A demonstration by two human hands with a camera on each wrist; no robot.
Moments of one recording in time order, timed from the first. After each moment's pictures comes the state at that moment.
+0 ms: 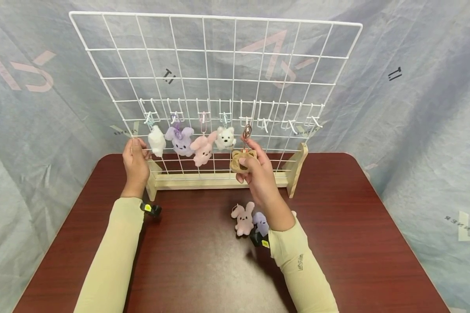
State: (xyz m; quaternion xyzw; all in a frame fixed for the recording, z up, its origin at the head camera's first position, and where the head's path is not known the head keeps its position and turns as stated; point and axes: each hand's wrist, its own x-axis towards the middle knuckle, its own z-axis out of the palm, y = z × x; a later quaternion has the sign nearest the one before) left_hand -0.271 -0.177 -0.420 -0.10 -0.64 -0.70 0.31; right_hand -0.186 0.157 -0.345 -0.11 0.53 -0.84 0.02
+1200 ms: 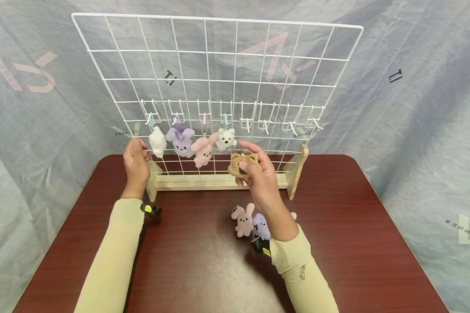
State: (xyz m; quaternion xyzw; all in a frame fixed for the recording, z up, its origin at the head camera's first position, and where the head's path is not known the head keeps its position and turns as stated) left_hand -0.284 -0.183 -0.435 -0.10 -0.64 -0.70 0.31; right_hand -0.164 0.153 -0.330 -0.17 0.53 -0.83 -0.04
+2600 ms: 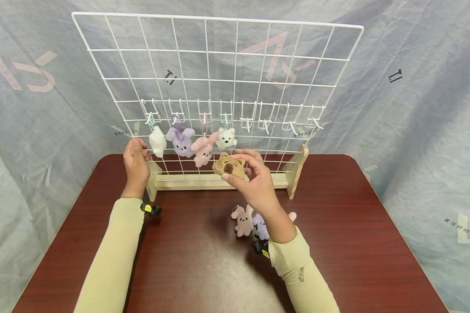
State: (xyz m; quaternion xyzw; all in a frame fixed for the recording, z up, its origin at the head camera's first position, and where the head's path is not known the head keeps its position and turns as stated) left_hand -0.282 -0.182 -0.434 -0.08 -0.65 -0.69 0.31; right_hand -0.167 0.152 -0.347 -0.16 0.67 -0.72 -0.09
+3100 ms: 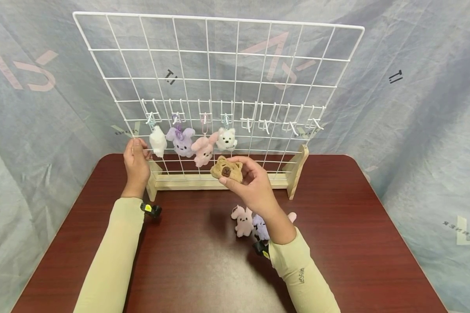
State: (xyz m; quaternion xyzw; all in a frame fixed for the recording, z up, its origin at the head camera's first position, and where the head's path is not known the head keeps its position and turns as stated) left_hand -0.283 -0.182 -0.434 -0.09 -0.65 -0.69 0.32; right_hand -0.163 0.153 -0.352 -0.18 0.69 -0.70 -0.05
